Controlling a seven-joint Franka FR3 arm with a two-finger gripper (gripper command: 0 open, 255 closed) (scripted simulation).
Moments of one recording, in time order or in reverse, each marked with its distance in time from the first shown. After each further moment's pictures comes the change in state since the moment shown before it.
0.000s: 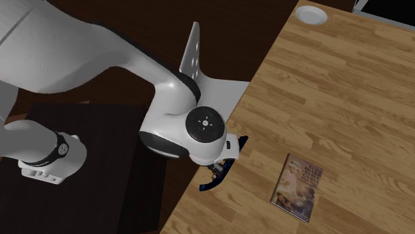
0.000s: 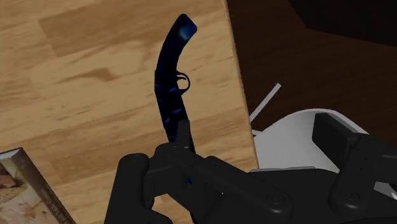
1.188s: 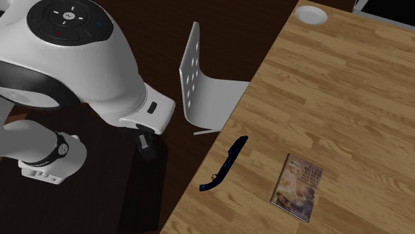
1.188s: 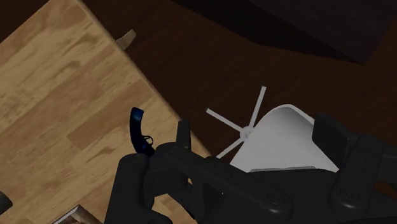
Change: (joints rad) arm -0.022 -0.732 0.030 -0.293 -0.203 -0.480 0.553
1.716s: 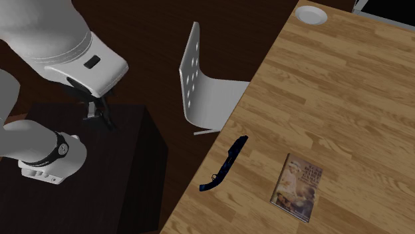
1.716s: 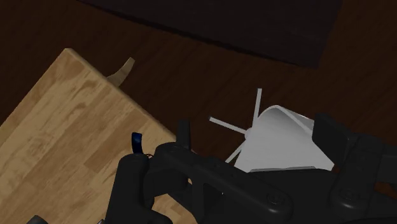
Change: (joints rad) arm -0.019 -0.249 0.083 0.041 0.028 -0.317 0.215
